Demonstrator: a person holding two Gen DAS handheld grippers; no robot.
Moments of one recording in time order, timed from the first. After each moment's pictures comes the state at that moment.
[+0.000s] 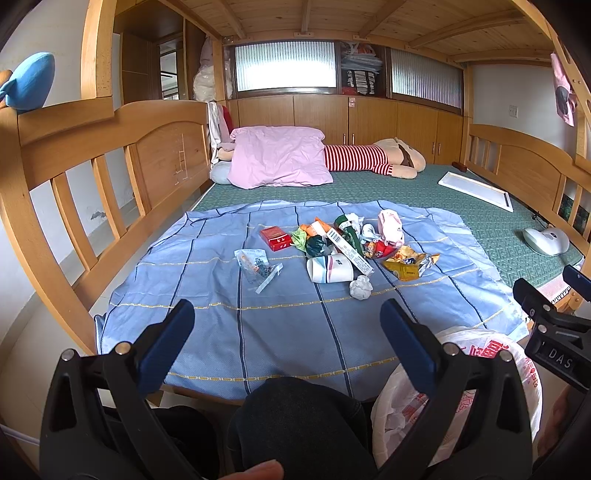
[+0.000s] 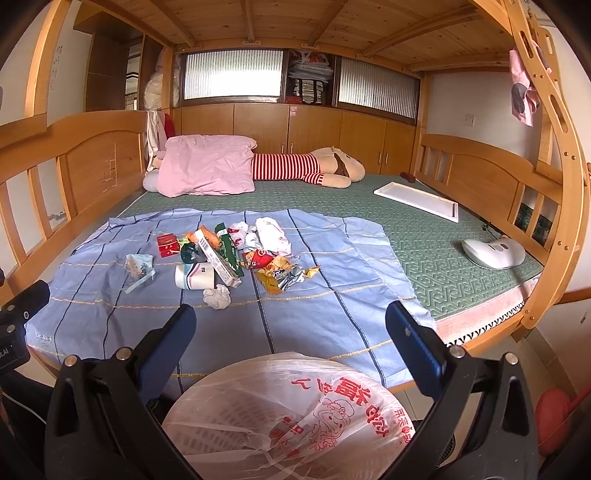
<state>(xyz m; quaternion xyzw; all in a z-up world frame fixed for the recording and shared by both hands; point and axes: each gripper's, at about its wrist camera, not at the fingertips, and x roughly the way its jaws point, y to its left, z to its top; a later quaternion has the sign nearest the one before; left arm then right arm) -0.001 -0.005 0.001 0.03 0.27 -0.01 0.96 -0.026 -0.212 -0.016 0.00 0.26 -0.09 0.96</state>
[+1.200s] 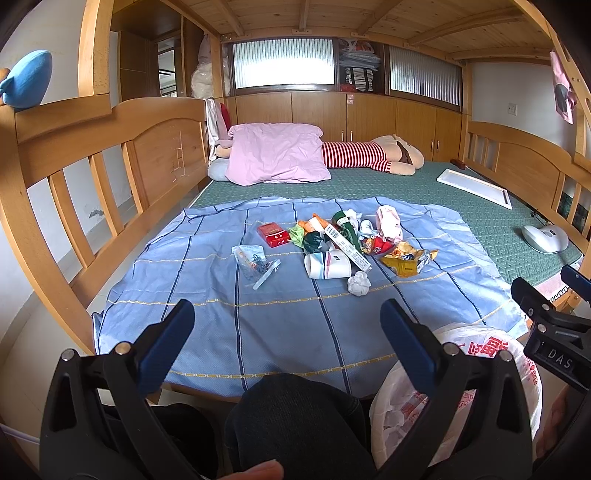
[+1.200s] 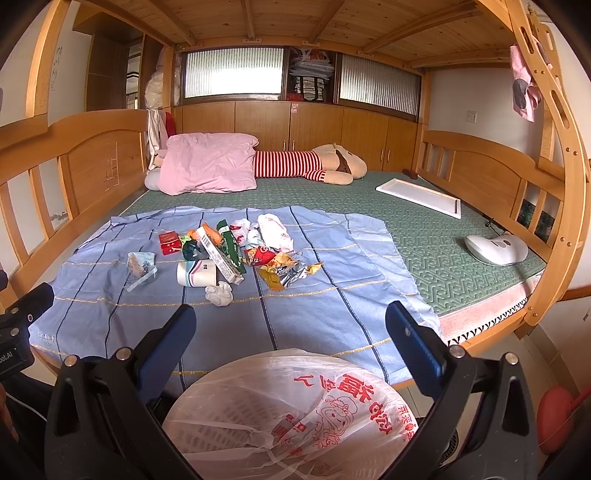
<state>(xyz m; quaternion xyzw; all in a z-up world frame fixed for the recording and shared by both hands) -0.001 -0.010 -0.009 0.03 0.27 -0.01 0.96 -0.026 -0.212 -0.018 0.00 0.26 -0.09 0.96</state>
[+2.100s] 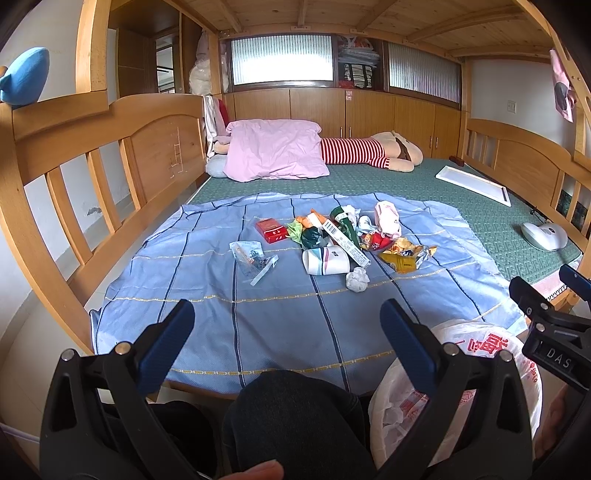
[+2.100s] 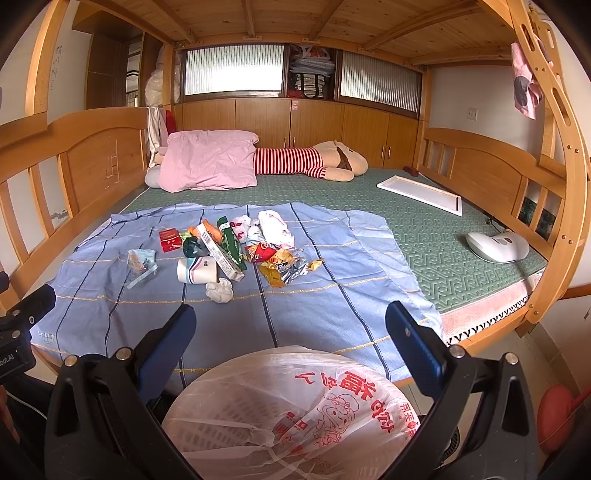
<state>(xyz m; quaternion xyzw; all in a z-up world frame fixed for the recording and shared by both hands) -0.017 -0.022 -0.023 0.04 0.28 -0.02 0.96 -0.025 -0.213 -0.022 0.00 0.27 -0.09 0.96</state>
